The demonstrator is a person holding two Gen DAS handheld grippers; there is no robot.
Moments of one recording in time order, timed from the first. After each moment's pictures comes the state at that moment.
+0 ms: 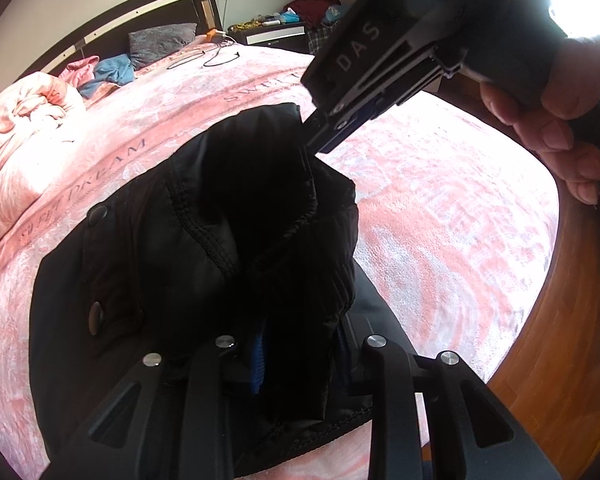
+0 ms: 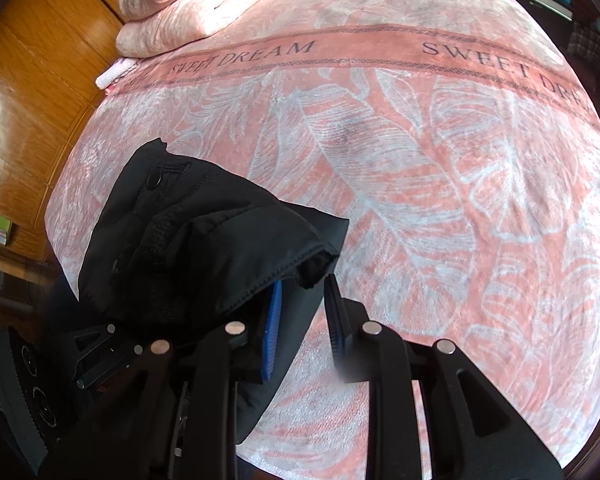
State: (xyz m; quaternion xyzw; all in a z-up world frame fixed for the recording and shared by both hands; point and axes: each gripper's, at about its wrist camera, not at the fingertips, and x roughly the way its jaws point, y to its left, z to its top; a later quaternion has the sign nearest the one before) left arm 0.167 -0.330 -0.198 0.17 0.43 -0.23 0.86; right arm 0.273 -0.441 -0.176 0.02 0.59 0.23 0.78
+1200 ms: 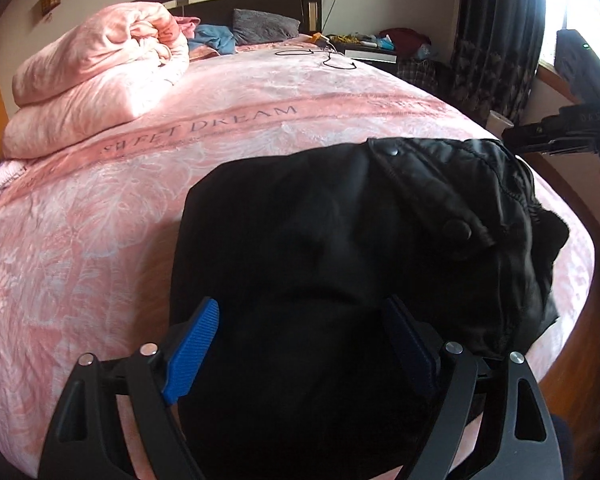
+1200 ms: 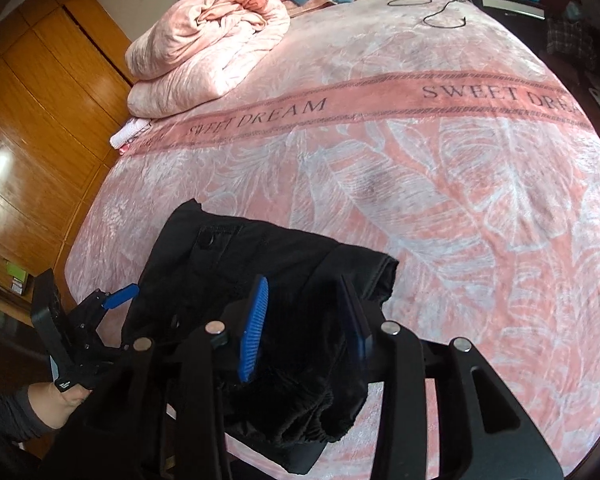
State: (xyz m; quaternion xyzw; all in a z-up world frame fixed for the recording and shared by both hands) left arm 0.195 -0.123 -0.206 0.06 0.42 -0.13 0.89; right arm 0.263 -0.420 -0.162 0.09 0.53 0.22 0.81
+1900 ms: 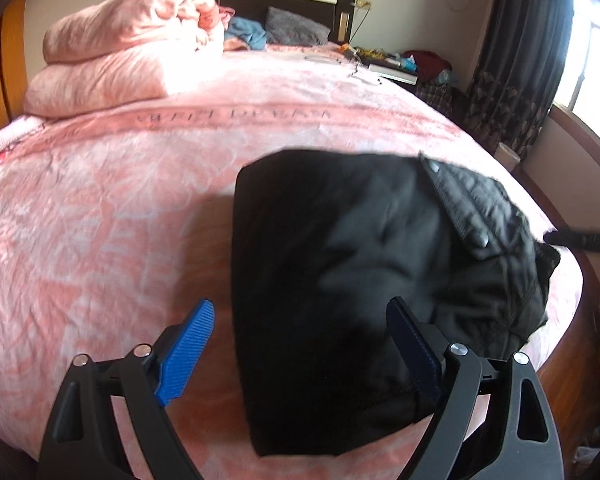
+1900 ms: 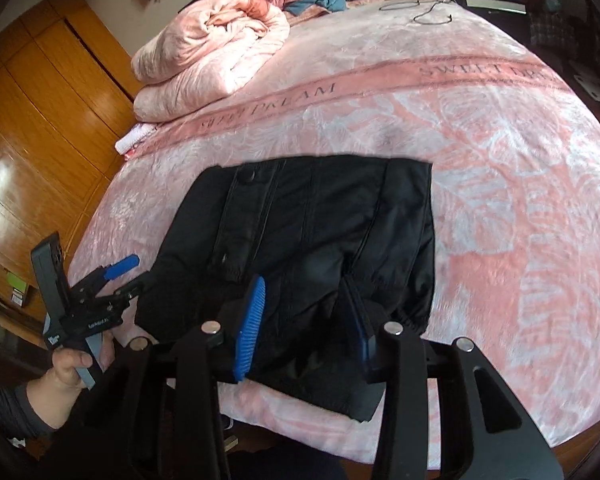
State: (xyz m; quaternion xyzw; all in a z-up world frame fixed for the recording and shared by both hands) left arm 0.166 -0.069 -0.203 -0.01 0.43 -0.12 0.90; right arm 0.158 -0.391 -0.173 0.11 0.51 0.20 0.83
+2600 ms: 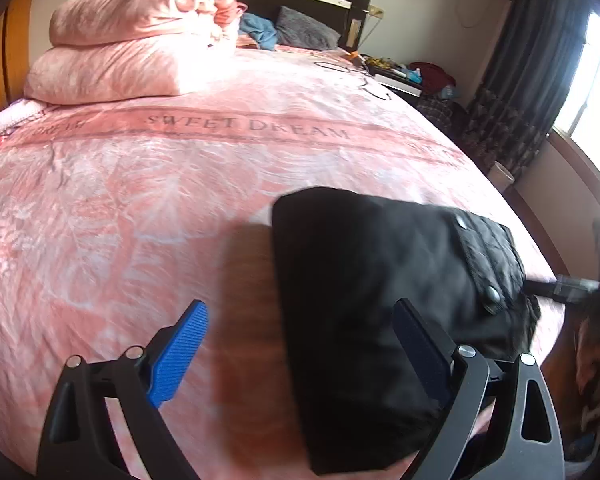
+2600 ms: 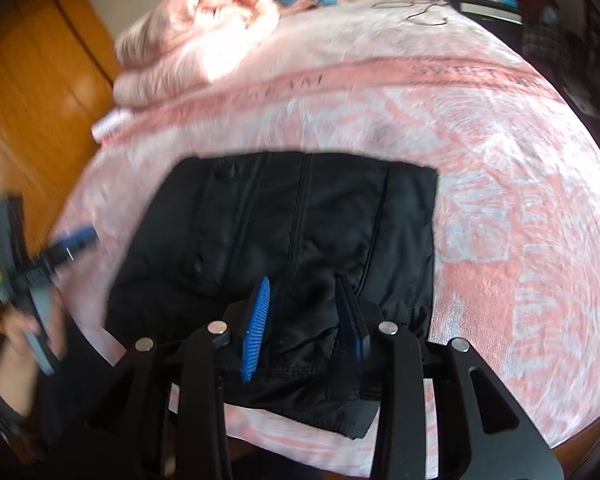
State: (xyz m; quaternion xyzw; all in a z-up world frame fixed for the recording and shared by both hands) left arm 0.209 -0.015 -0.176 -0.06 0.43 -0.13 0.89; right arm 0.182 -0.371 -0.193 0.03 0.53 0.16 0.83
